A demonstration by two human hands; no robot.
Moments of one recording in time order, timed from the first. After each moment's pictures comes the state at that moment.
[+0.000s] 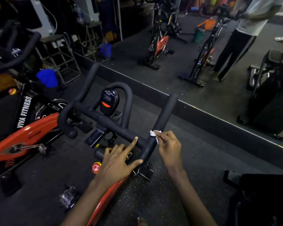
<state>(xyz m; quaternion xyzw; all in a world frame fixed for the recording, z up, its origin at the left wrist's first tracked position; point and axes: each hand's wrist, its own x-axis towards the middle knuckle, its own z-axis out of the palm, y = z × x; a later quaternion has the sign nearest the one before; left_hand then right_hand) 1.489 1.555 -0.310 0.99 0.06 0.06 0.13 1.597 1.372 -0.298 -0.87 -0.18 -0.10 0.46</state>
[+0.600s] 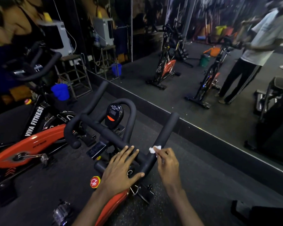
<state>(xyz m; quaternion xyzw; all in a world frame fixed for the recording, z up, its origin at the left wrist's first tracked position) 1.502 1.547 -0.315 0.98 0.06 0.09 0.14 1.601 1.368 -0.311 -0.86 -0.25 -0.13 0.42</state>
